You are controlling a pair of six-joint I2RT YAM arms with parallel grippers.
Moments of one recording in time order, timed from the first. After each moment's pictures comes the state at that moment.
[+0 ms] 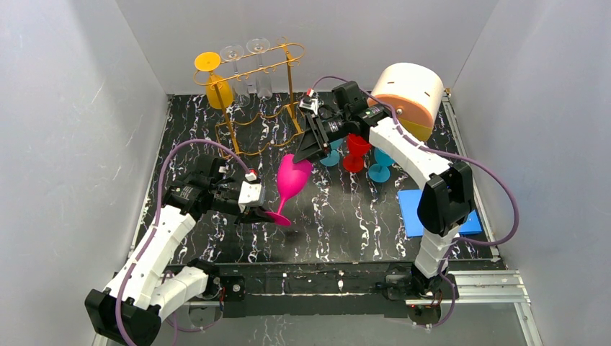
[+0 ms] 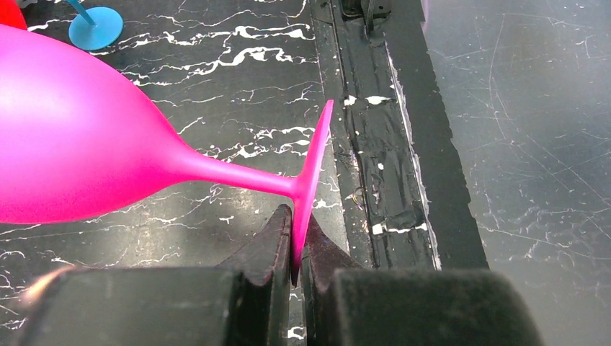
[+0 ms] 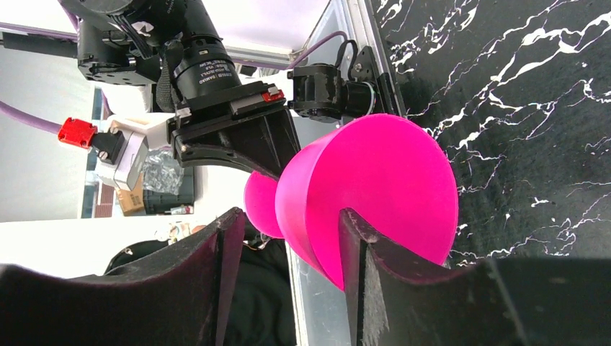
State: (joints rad) left arm -0.35 0.95 0.93 -1.00 1.12 0.98; right arm 0.59 1.82 1.69 -0.63 -1.23 0.50
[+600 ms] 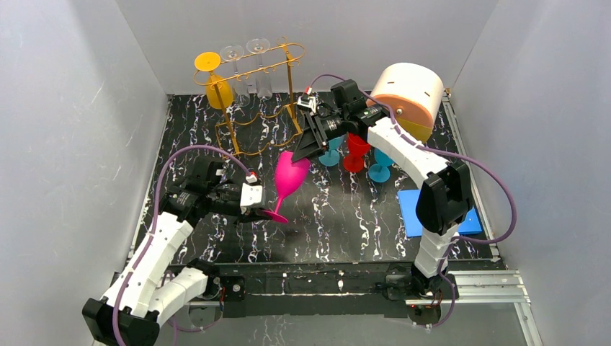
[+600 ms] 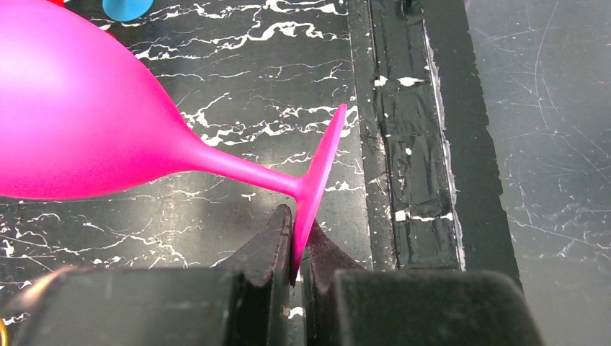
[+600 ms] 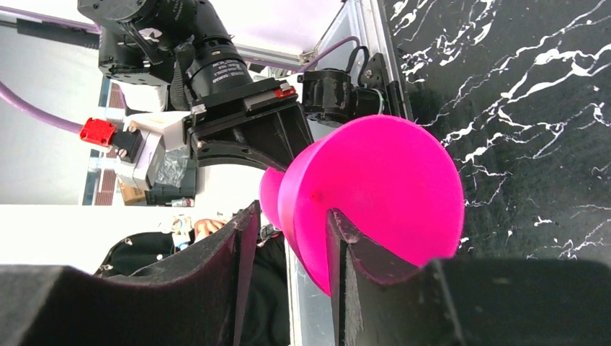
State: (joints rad) left arm -0.35 0.90 0.91 -0.95 1.01 0.93; right arm 0.59 1.84 1.70 -0.57 -1.26 0.52
